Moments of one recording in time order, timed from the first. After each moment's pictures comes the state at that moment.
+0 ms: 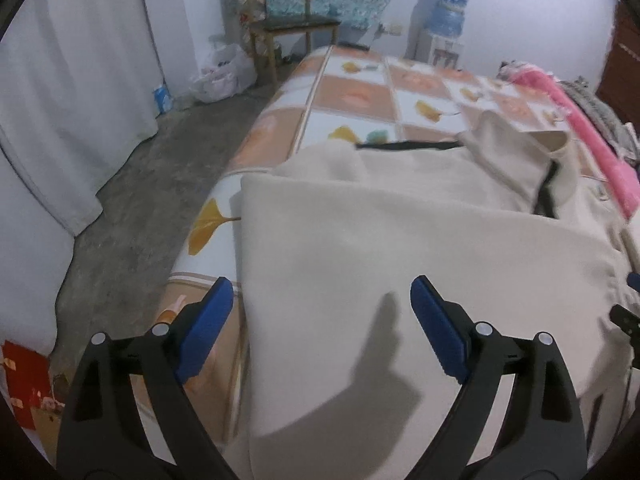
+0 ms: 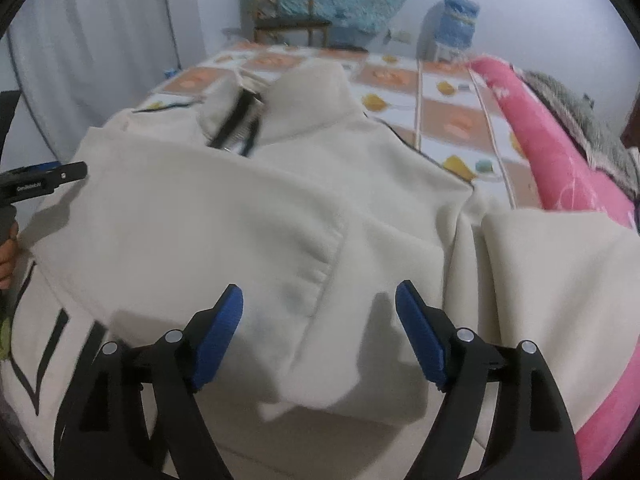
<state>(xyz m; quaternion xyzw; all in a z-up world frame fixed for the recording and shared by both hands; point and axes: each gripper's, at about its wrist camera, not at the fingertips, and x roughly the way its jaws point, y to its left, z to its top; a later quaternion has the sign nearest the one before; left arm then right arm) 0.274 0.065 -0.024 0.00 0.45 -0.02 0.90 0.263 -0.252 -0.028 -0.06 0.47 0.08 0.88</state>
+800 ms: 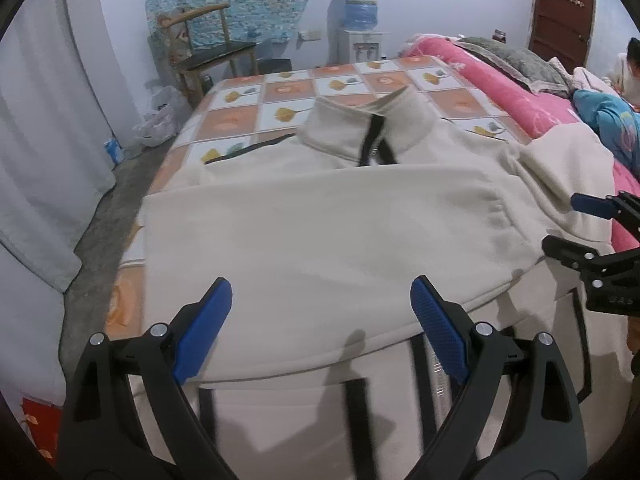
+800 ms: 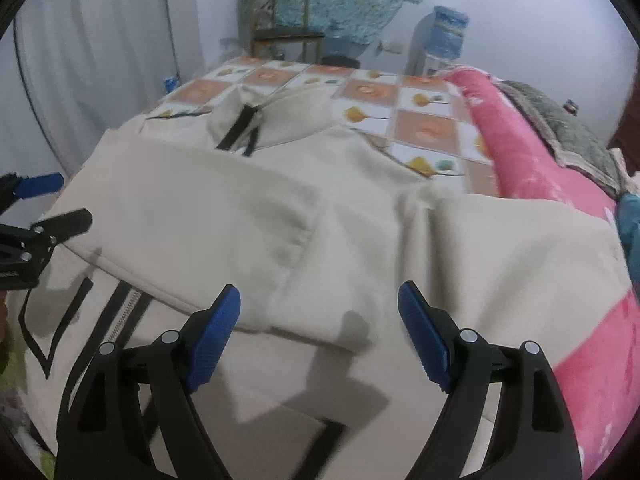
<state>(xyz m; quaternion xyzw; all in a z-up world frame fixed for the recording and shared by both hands) 0.196 -0.049 0.010 0.08 0.43 -0.11 0.89 0.213 -0.276 0.004 -0.06 0.46 0.05 0.89</state>
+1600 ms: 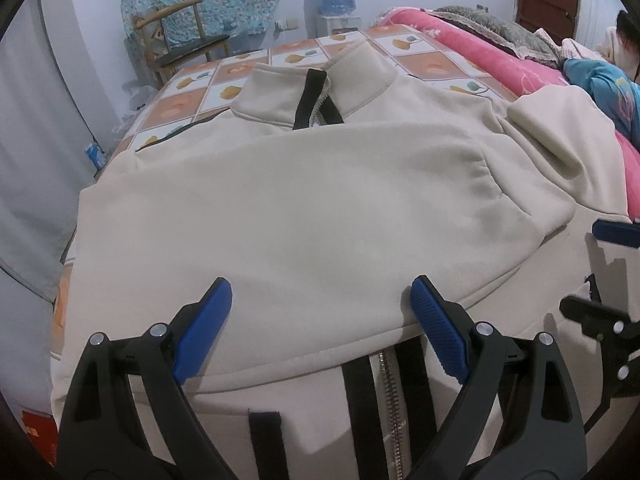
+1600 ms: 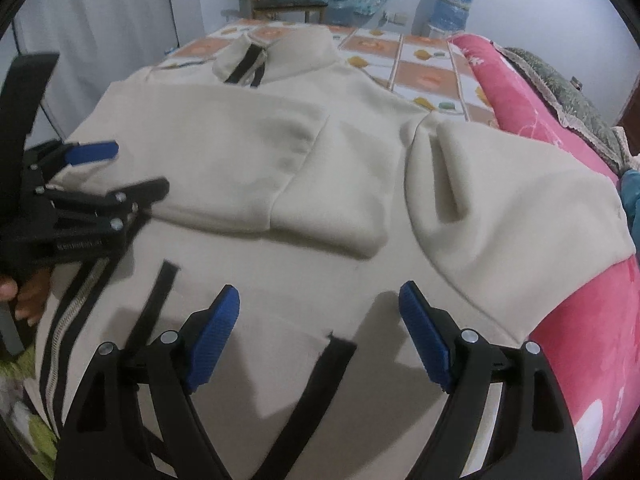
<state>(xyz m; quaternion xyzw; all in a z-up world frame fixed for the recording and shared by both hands) 0.198 -0.097 -0.043 0.11 0.44 -0.13 0.88 0.181 -0.276 -0.031 -0.07 0.51 0.06 0.86</state>
